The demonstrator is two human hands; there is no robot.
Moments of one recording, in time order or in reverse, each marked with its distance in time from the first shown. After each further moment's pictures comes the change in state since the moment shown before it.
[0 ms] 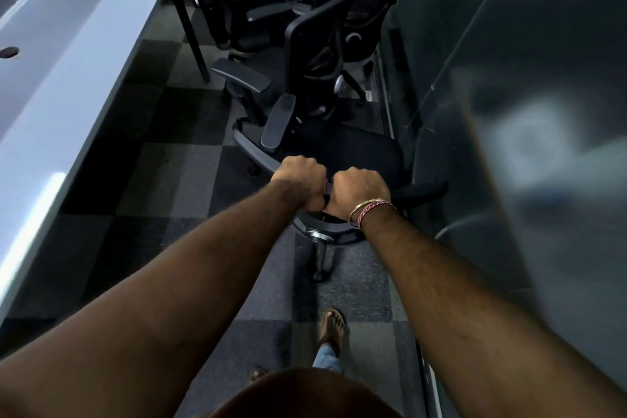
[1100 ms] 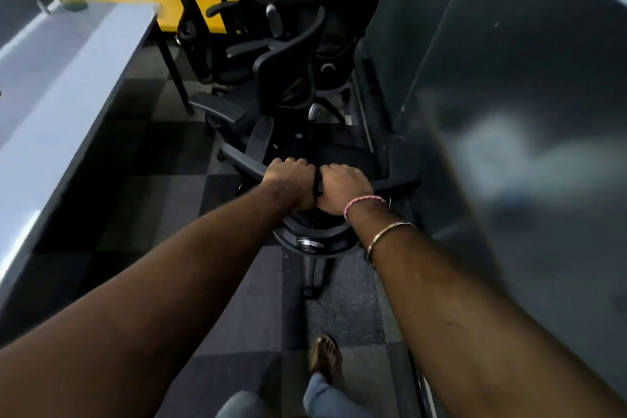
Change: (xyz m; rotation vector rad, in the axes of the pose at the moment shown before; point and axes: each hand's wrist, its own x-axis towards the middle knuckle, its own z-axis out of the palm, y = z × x) left_hand 0.015 0.027 -0.034 -0.074 0.086 -0.025; right_hand 0.002 0.040 -0.021 0.110 0.044 0.069
